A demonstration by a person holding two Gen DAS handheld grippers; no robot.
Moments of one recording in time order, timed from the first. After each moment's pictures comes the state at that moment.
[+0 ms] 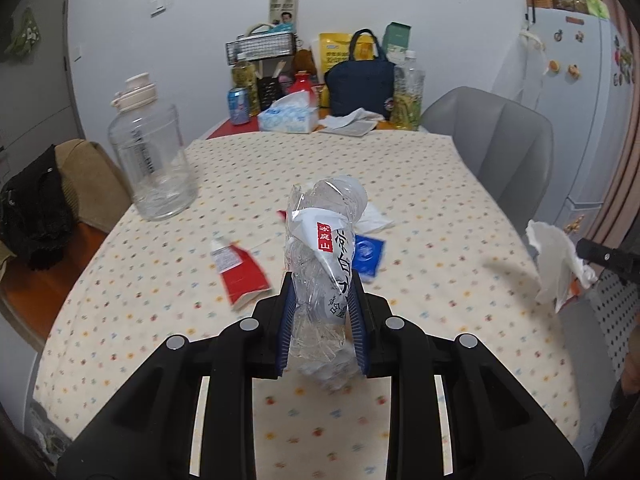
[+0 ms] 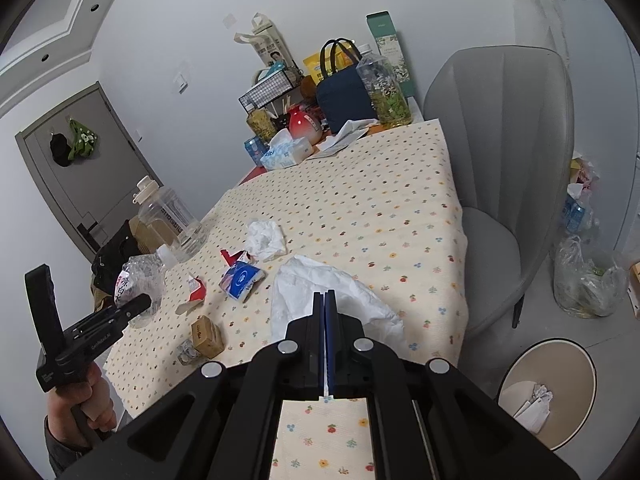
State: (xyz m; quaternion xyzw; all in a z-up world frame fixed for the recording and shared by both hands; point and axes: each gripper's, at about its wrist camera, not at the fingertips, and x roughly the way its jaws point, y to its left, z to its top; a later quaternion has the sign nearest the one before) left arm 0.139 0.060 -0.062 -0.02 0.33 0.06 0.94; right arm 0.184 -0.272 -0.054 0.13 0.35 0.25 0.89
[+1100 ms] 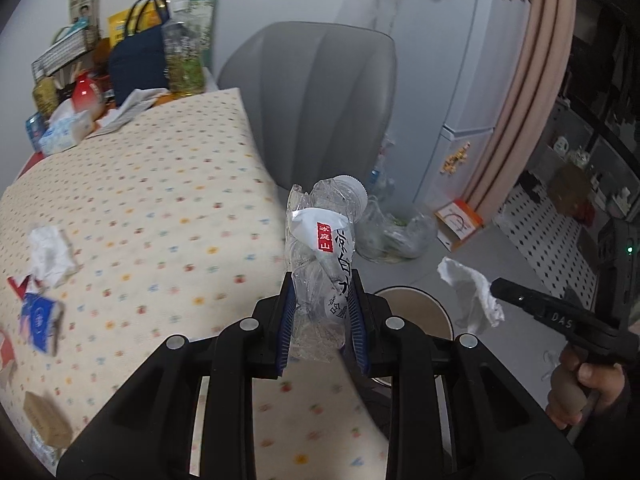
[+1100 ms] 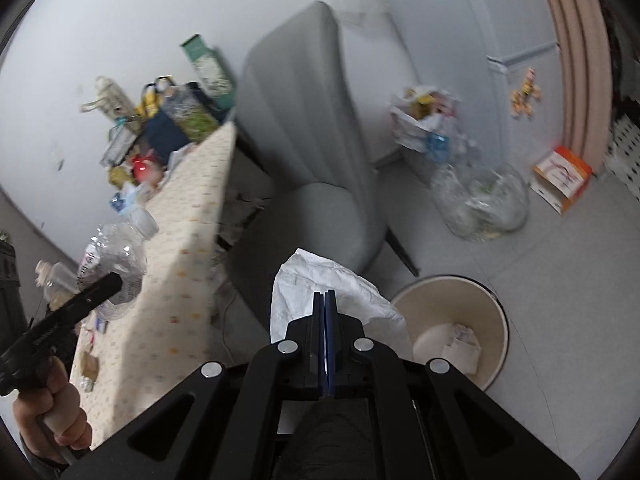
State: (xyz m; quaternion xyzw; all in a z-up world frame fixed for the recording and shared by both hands) left arm 0.252 -0.197 -0.104 0.03 0.40 -0.17 0.90; right arm 0.187 -0.485 -0.156 0.24 0.39 0.04 0.89
